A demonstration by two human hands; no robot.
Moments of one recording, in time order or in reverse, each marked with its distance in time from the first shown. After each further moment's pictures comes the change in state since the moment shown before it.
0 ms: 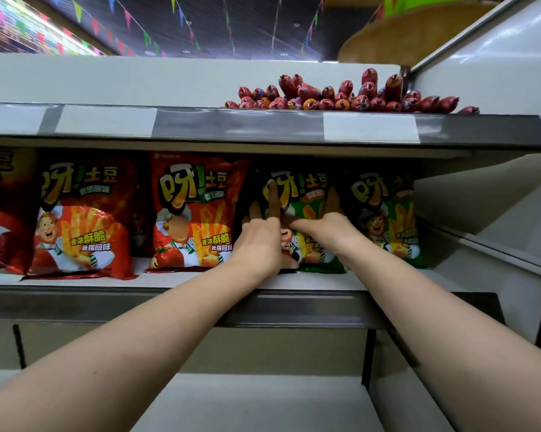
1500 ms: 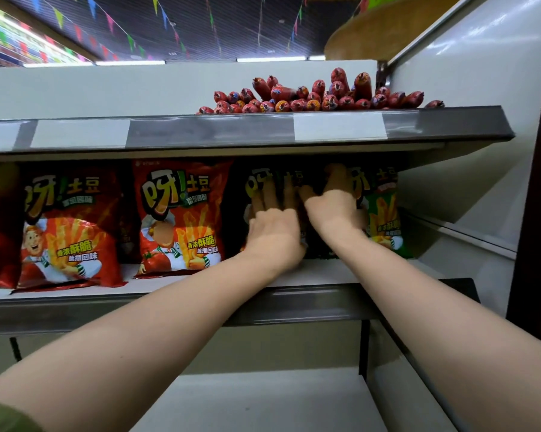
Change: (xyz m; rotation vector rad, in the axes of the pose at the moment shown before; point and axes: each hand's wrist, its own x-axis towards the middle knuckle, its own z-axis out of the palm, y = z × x) left_hand 0.000 0.042 0.000 0.201 0.081 0.080; right_hand 0.012 -0.008 -0.016 -0.024 0.510 -0.215
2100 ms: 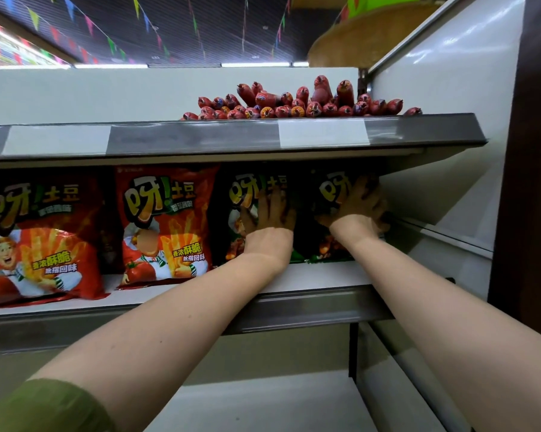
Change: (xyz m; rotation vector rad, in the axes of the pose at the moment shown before) left_hand 0.023 0.002 0.032 0.167 -0.115 0.105; right_hand 0.022 0.046 -0.027 -0.438 -0.031 0.194
